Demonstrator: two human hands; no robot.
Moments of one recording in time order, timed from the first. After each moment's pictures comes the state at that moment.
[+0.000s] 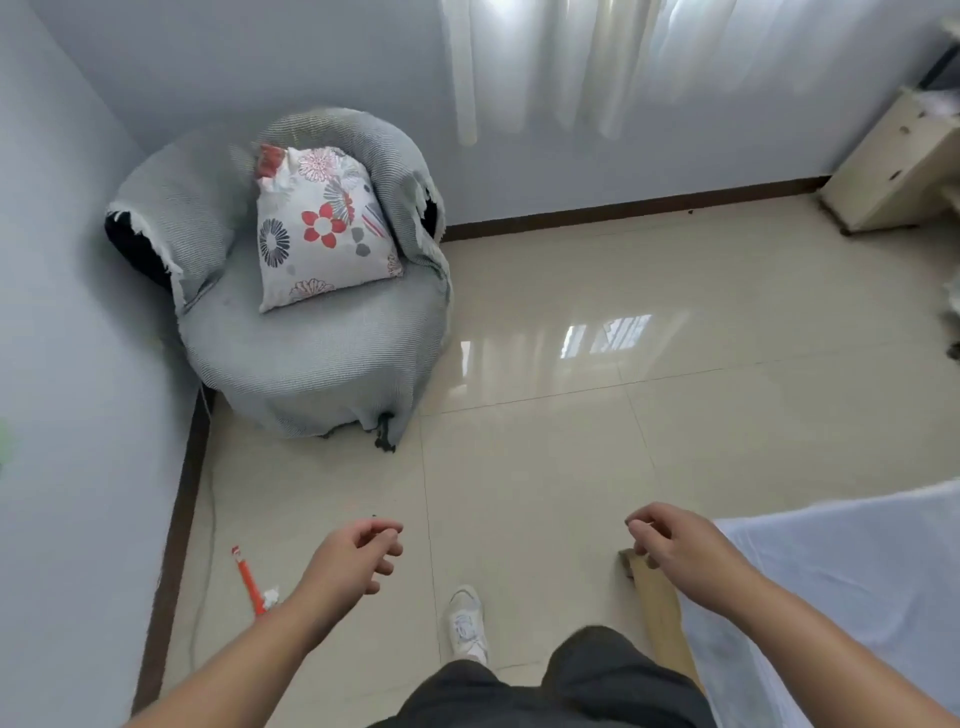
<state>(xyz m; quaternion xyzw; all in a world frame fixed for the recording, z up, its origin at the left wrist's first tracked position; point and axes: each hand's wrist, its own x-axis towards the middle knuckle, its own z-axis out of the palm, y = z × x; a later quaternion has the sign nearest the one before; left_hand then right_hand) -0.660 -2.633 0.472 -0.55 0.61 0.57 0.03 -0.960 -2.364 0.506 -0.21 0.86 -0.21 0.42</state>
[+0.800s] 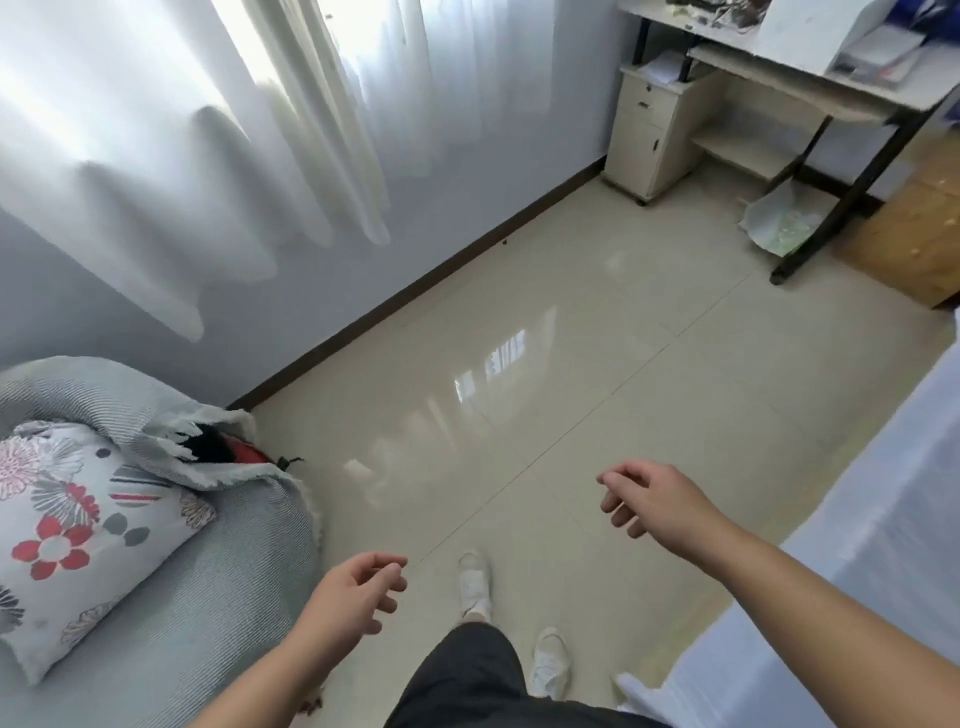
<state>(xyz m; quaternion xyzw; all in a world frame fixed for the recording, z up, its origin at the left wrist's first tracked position) -1.195 -2.771 0.499 -0.41 0.72 0.52 0.20 -1.382 -2.441 0.506 0.03 0.82 -0.46 0.34</state>
